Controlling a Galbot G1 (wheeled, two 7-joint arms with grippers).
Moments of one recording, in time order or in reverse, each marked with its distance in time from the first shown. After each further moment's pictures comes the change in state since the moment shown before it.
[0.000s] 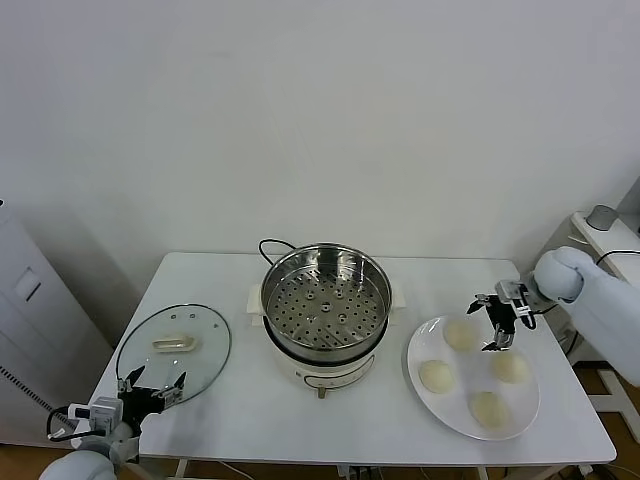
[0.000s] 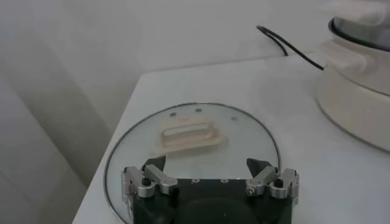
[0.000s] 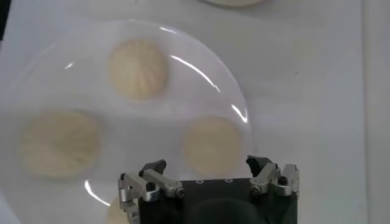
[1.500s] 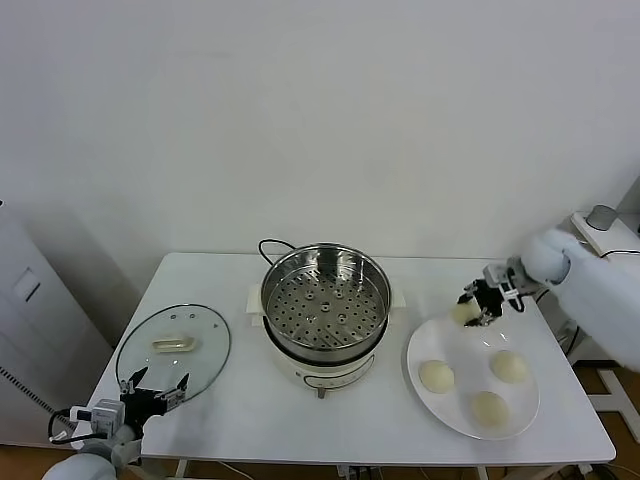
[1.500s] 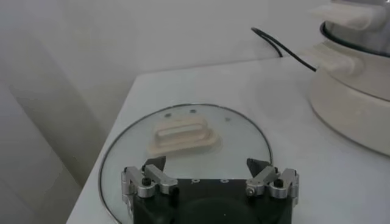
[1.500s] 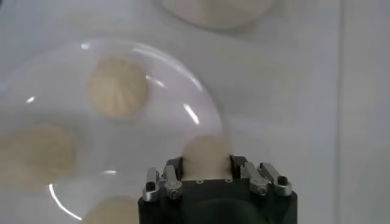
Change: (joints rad) left arm 0.016 -0.003 0.000 -0.020 0.001 -0.001 -0.004; right arm 0.327 -0.021 -0.209 0.095 0.168 0.064 -0.065
